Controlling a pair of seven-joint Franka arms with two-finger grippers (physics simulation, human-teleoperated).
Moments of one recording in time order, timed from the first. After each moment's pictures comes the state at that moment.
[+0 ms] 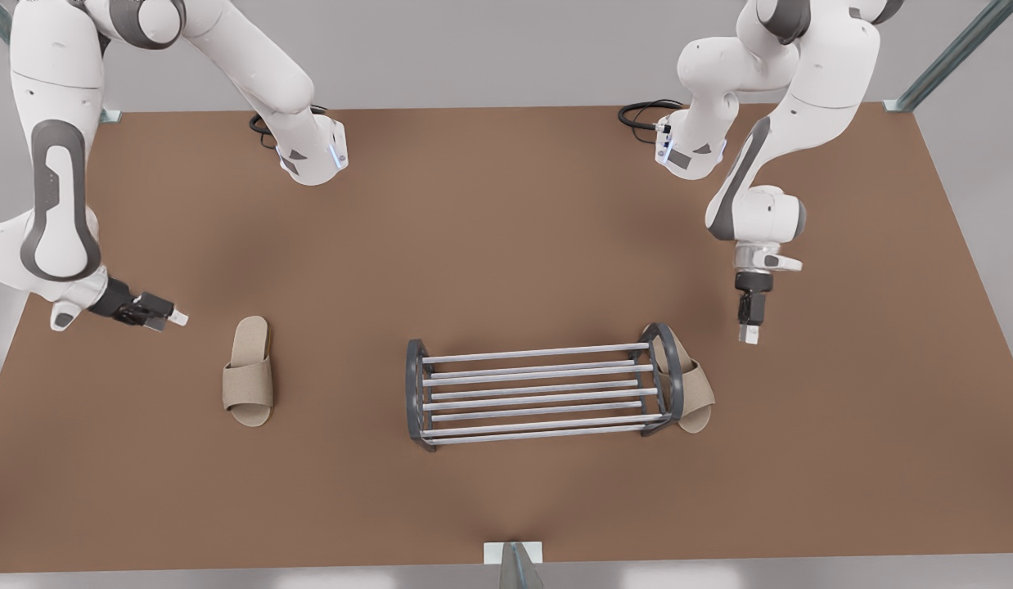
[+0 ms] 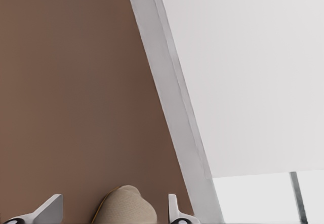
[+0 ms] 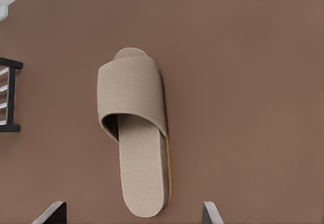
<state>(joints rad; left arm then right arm) -0.02 0.24 0.07 -2.52 -2.90 2.33 1.75 -0.69 0.30 0.20 -2.06 0.62 2.17 -0.86</state>
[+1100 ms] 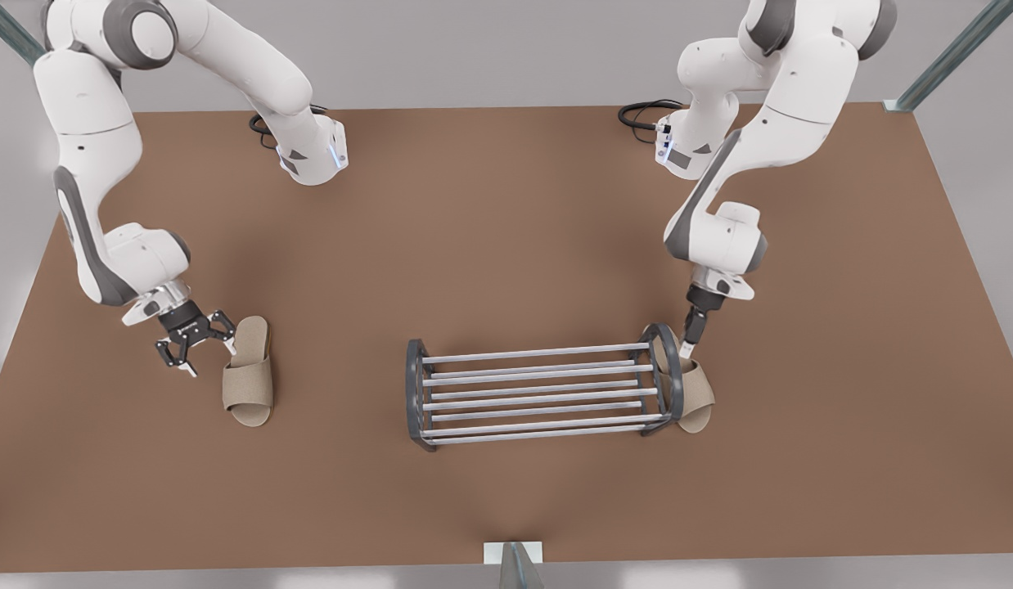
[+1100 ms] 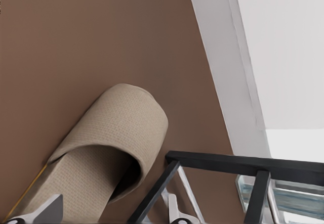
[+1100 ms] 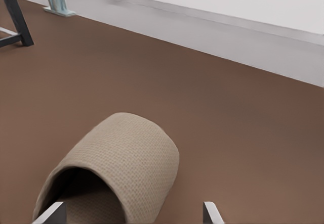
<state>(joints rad) 0.02 0.36 -0.23 -2.23 -2.90 2.82 1.60 -0.75 0.46 0.45 -2.21 1.74 2.66 -2.60</state>
